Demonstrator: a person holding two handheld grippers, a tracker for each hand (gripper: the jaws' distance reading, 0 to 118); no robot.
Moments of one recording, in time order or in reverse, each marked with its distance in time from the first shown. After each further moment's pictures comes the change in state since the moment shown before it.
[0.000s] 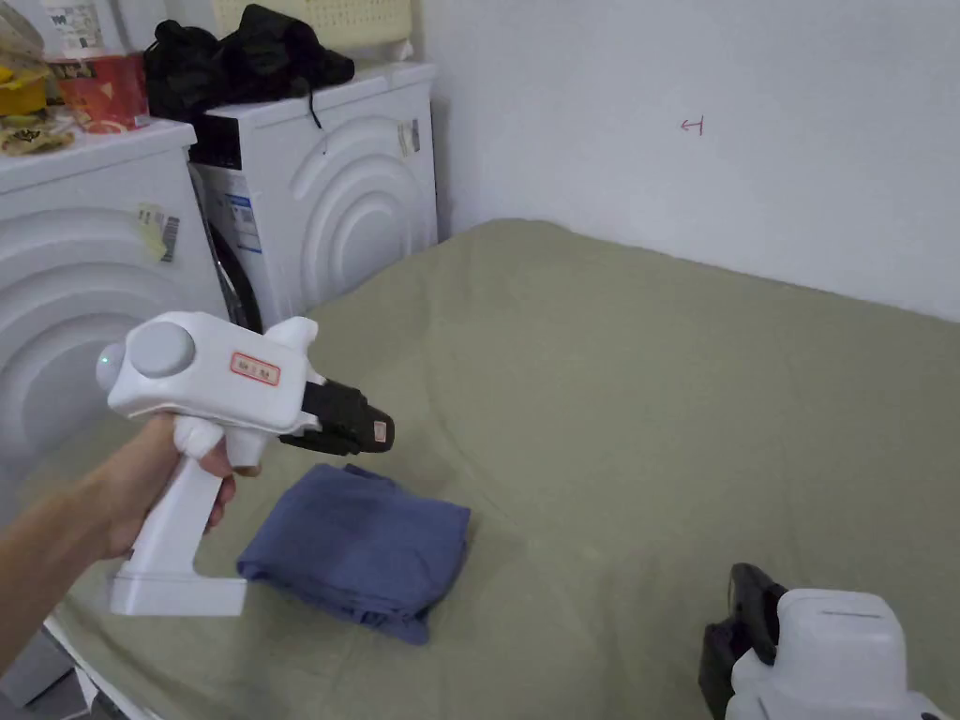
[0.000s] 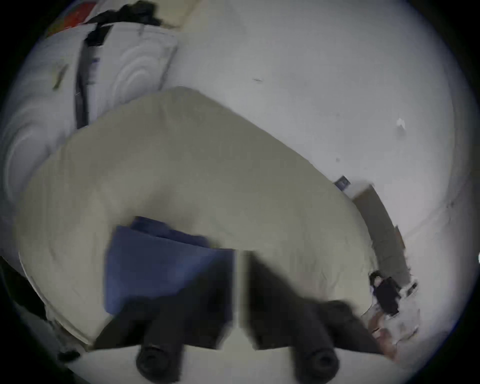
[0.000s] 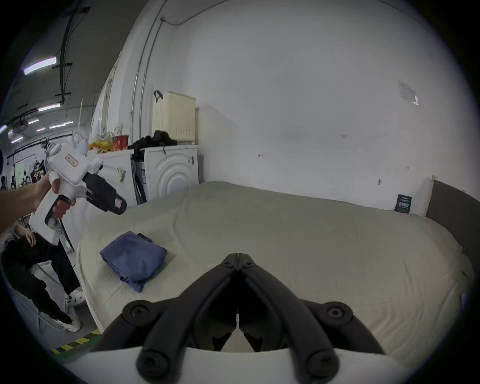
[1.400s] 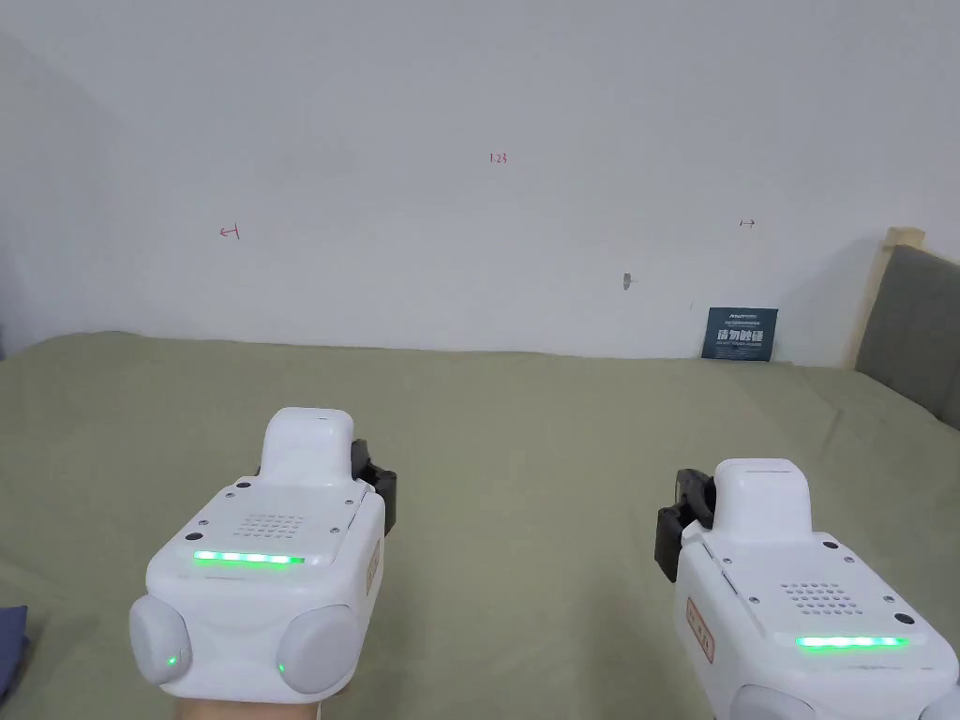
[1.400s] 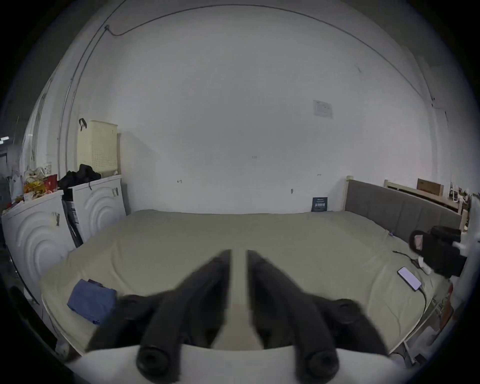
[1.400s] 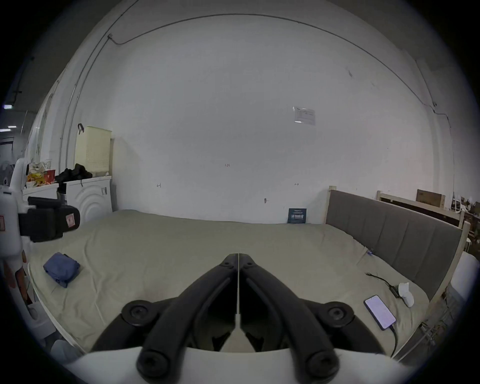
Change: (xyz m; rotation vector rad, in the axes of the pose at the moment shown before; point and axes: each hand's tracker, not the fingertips) left arm 0.407 -0.238 -0.057 0.575 0.225 -0.524; right arm 0.227 0.031 0.220 0.136 -0.492 -0.056
